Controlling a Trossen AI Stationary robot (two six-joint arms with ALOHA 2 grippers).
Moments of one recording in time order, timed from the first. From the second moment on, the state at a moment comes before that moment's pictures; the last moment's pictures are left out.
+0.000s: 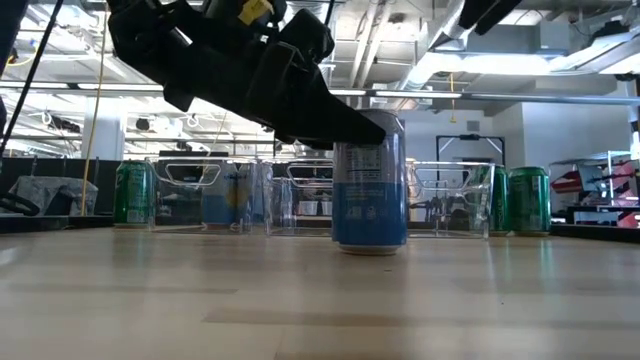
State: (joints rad) left arm -0.13 1.83 0.87 0.65 -0.04 0.11; right arm 0.57 1.68 1.61 -1.50 0.79 1.06
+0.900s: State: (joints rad) left arm -0.08 1.13 0.87 0.08 -0.31 0.10; right arm 0.48 1.36 1.28 -1.03 1.02 0.57
